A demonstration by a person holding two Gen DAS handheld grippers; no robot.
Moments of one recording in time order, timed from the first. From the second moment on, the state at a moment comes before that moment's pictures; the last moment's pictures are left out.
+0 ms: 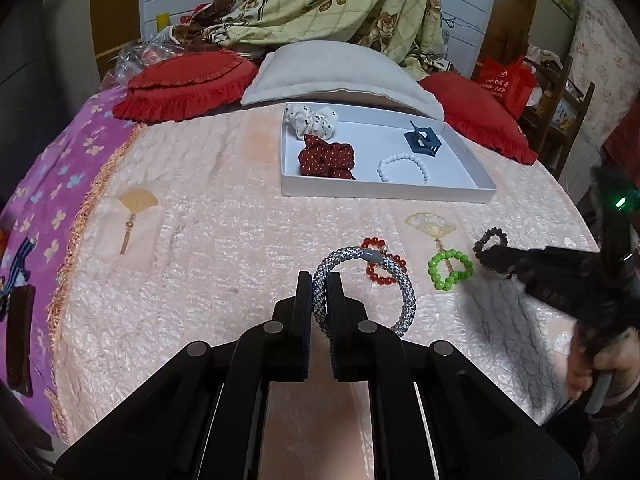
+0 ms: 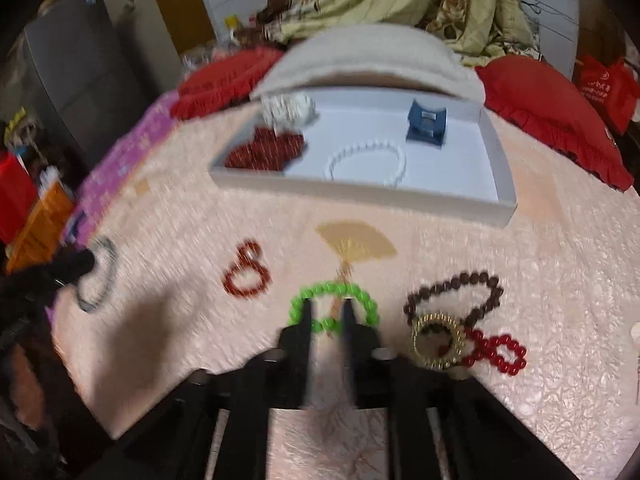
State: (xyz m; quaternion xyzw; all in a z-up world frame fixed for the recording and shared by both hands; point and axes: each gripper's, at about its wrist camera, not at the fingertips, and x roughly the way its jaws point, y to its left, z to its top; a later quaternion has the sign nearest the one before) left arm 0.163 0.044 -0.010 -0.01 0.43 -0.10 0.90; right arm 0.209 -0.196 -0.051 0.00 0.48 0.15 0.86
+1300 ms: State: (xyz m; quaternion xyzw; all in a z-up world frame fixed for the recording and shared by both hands) left arm 0.213 0.005 0.043 0.02 0.41 -0.14 0.90; right arm 0.266 -0.241 0.047 0.02 0.41 0.13 0.90
